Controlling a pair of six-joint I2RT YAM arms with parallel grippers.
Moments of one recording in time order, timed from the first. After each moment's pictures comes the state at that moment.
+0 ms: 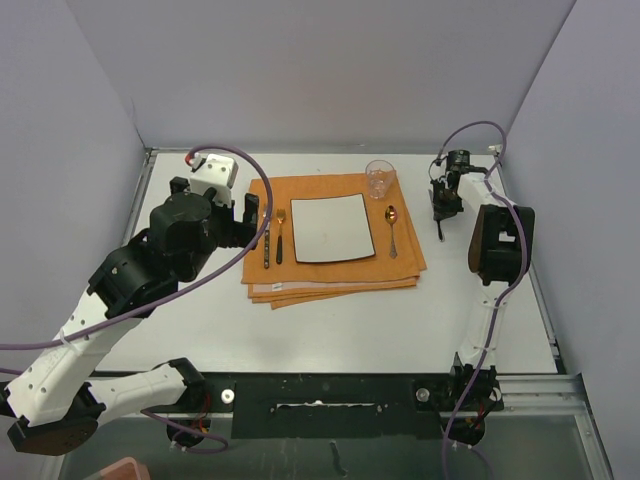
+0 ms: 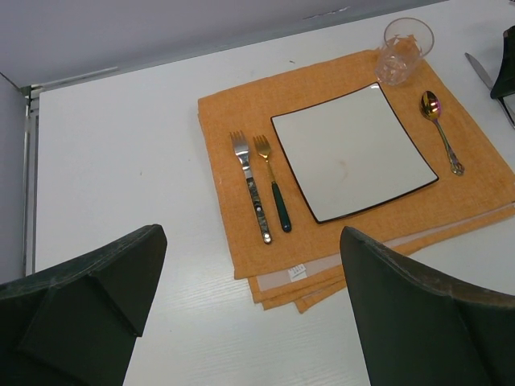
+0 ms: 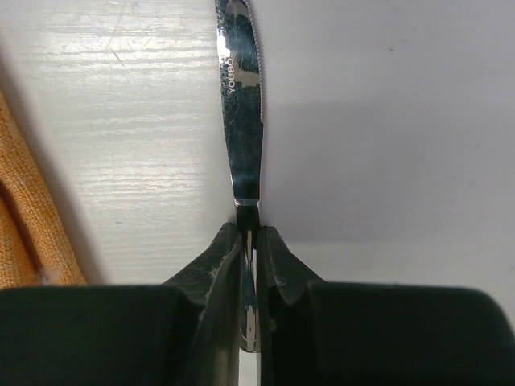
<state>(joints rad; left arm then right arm) -0.80 1.02 1.46 -0.81 -0.54 -0.17 -0.06 2.23 1.74 -0.66 0.00 -0.06</state>
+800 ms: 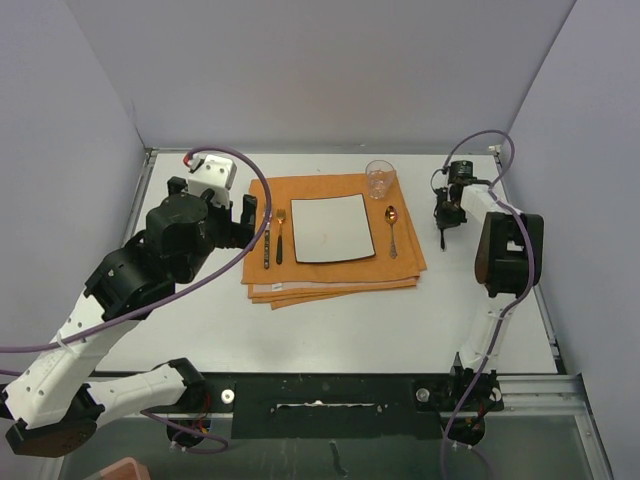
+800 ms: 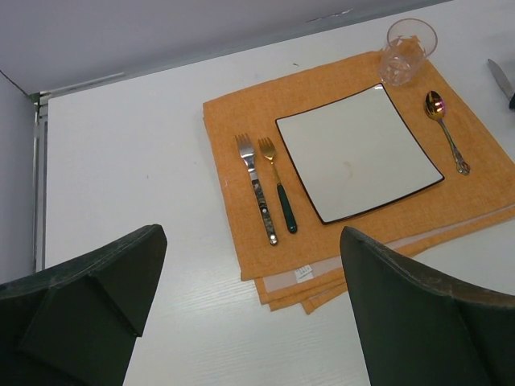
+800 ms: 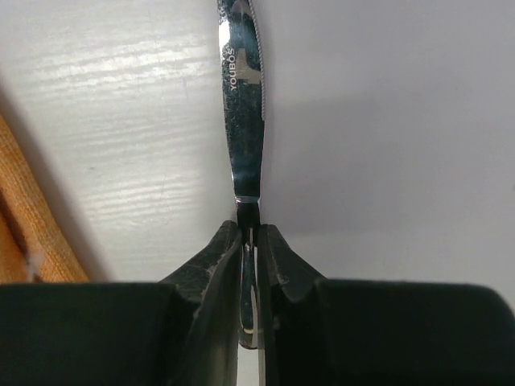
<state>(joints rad) -0.80 1.00 1.46 -0.81 -0.55 -0.15 -0.06 2.08 1.52 -0.54 0.06 0.02</state>
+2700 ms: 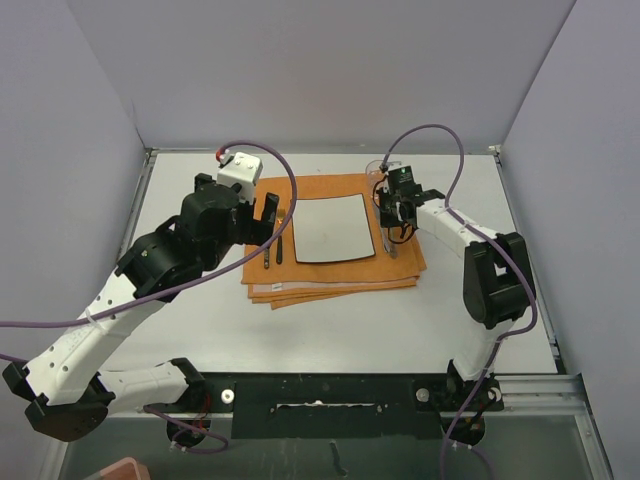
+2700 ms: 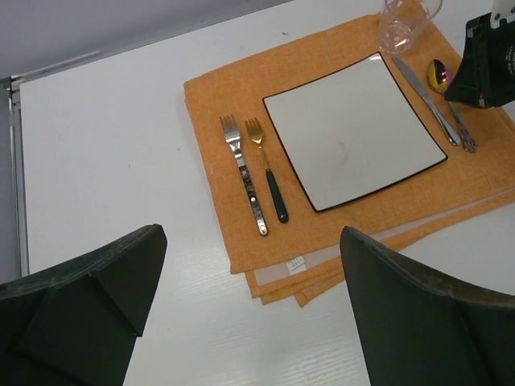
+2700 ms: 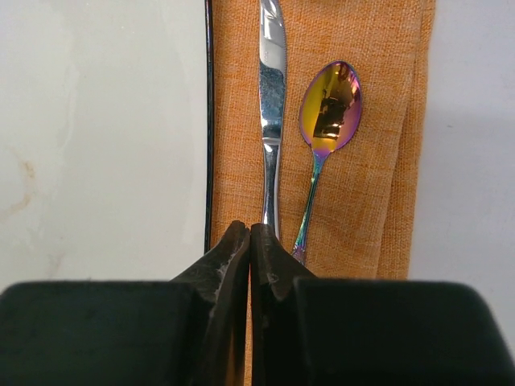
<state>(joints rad) -0.80 1.11 1.46 -0.81 -0.51 -0.16 0.33 1.82 1.32 -0.40 0.06 0.18</state>
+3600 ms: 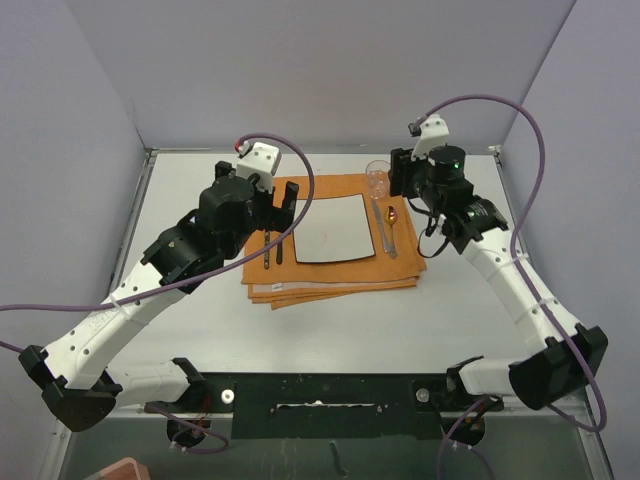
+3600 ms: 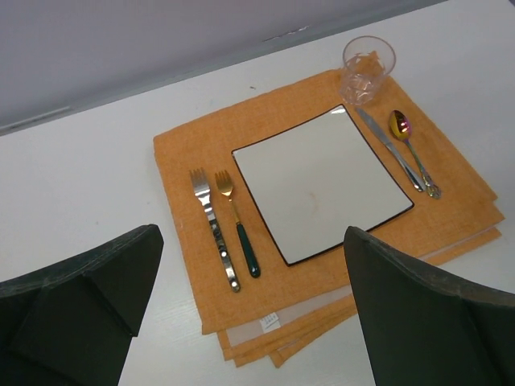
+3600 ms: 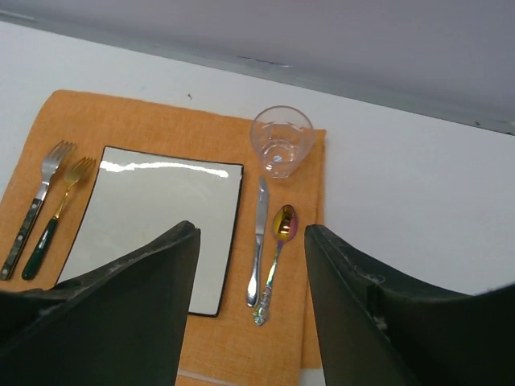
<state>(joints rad) -0.81 1.19 1.44 -0.60 -0.51 -0.13 0.39 1.37 1.36 -0.38 0.12 0.04</state>
